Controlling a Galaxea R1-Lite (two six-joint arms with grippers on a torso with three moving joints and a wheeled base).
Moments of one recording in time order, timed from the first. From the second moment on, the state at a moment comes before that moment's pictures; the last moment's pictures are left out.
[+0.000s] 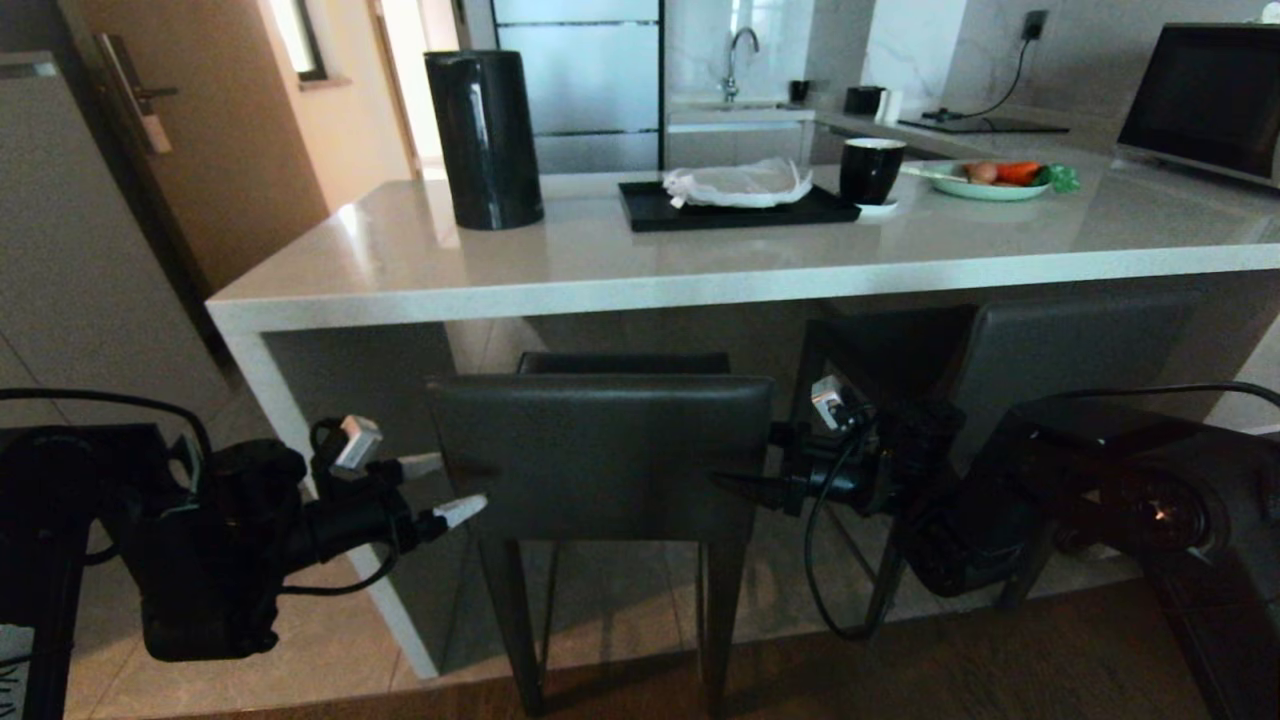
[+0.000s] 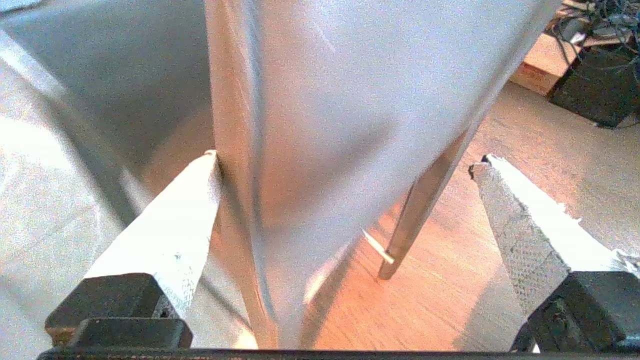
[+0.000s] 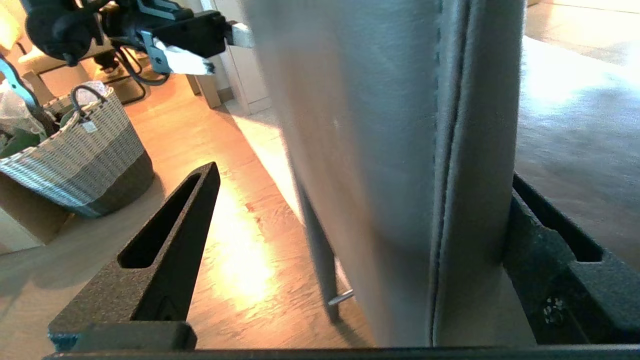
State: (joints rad) left arm 0.07 2.36 -0.71 -1.52 -0.95 0.06; right arm 0.28 2.48 -1.08 -1.47 1.00 0.09
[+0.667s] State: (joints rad) left arm 0.06 2.36 -0.71 -1.52 -0.91 0.06; right arm 0.28 2.49 -1.08 -1.47 1.00 0.09
